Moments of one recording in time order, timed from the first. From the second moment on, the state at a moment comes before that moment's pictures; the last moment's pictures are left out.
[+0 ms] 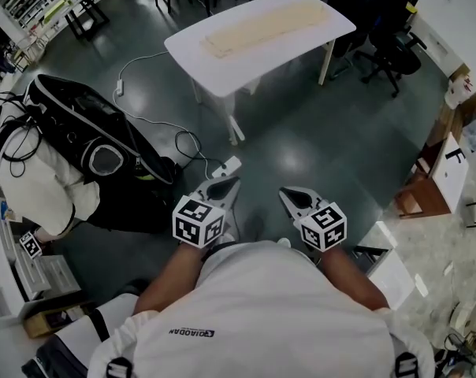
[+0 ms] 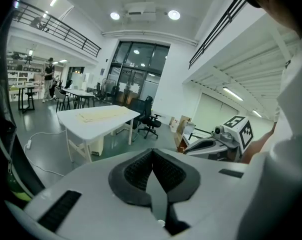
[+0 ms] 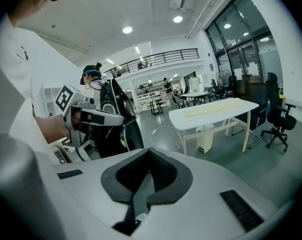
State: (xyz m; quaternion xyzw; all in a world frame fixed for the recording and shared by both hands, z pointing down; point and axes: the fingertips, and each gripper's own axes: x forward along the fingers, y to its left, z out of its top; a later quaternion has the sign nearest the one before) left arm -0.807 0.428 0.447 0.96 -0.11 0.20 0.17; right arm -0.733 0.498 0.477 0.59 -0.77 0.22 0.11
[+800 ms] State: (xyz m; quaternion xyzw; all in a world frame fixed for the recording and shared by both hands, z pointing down) left arm -0.835 0.332 0.455 0.96 -0.08 0.19 0.17; right arm -0.747 0.393 0.468 0.62 -0.74 0.21 0.12
